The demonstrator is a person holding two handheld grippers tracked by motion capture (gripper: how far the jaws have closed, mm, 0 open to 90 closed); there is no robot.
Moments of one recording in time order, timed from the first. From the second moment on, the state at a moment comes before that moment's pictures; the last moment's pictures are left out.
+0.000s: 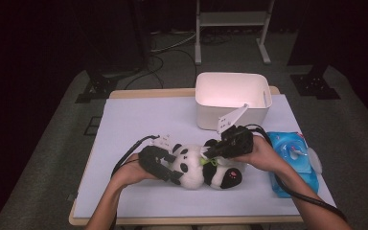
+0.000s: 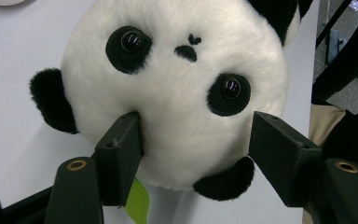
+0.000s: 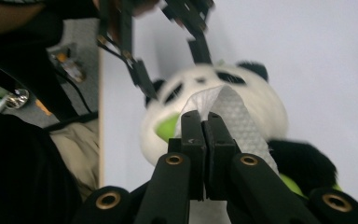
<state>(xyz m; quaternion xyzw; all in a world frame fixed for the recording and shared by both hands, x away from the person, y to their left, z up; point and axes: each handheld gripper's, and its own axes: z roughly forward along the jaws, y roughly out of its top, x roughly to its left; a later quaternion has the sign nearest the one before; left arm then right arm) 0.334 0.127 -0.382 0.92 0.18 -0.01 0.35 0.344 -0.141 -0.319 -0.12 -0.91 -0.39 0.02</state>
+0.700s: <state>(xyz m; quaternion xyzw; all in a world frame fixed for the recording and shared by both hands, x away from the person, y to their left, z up) 0.337 0.126 -0.380 0.92 0.18 -0.01 0.34 0.347 -0.180 -0.345 -0.18 -0.92 -0.34 -0.02</state>
